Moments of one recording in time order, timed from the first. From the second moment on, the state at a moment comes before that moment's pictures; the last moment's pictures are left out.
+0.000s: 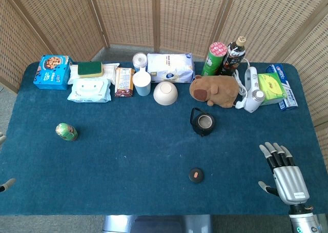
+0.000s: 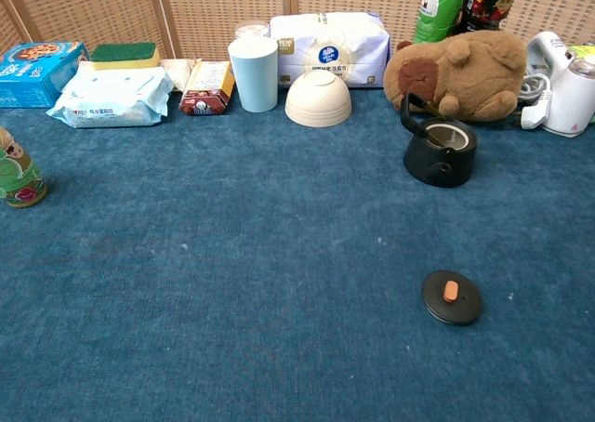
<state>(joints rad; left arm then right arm) 0.01 -0.83 0.04 -1.79 1.61 1.55 -0.26 0.05 -1.18 -0.01 -1.64 -1.64 1.51 -0.16</state>
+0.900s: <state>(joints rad) 0.00 -0.82 0.03 -1.80 1.58 1.53 -0.26 0.24 -1.18 -0.05 -1.78 -1.62 1.10 -0.19</state>
